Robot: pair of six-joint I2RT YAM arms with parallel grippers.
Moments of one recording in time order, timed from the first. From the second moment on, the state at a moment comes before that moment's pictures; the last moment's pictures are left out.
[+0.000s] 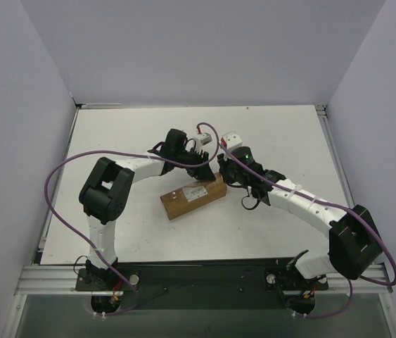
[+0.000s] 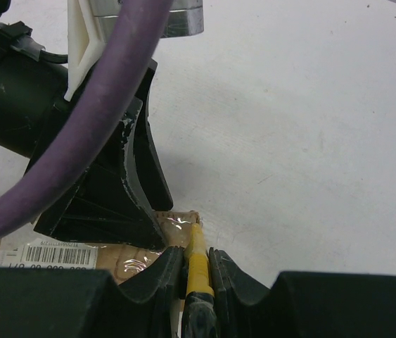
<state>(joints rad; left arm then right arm) -0.54 2.01 1.28 0.02 0.76 -0.15 0.66 1.39 0.88 -0.07 0.18 0.07</state>
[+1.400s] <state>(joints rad) -0.54 2.01 1.28 0.02 0.76 -0.20 0.66 1.38 0.91 -0.17 0.16 0.05</state>
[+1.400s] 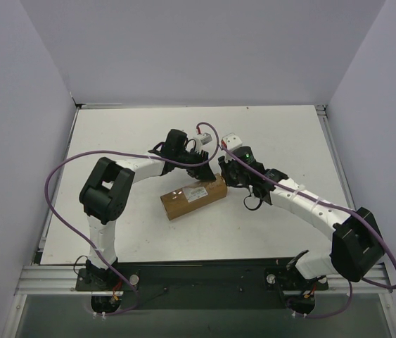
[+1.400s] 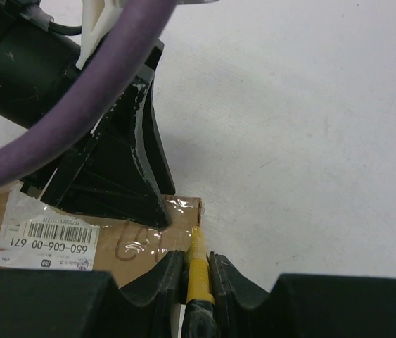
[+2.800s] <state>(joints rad) -0.54 2.05 1.30 0.04 0.80 -0.29 0.67 1.32 0.91 -0.27 0.15 0.04</state>
